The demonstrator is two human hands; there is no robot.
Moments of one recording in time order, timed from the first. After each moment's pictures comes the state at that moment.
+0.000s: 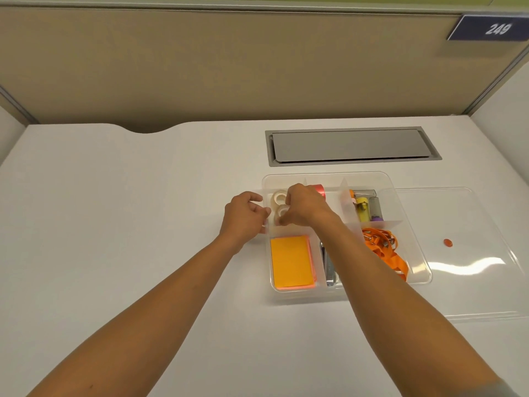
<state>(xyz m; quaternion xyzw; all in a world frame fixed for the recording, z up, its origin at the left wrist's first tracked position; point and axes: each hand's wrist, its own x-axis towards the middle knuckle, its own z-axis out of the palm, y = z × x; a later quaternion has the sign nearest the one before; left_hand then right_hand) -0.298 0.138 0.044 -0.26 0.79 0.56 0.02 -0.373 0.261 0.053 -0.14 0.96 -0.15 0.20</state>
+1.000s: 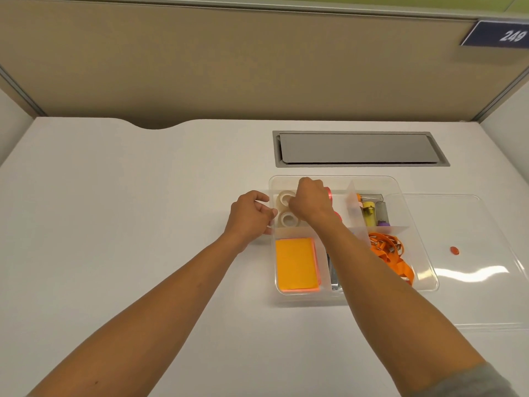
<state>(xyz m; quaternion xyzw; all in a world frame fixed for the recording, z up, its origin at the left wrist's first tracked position) -0.301 0.134 0.042 -0.25 0.78 0.58 0.03 -0.390 0.249 0.036 -0.08 0.98 -0.16 0.10</state>
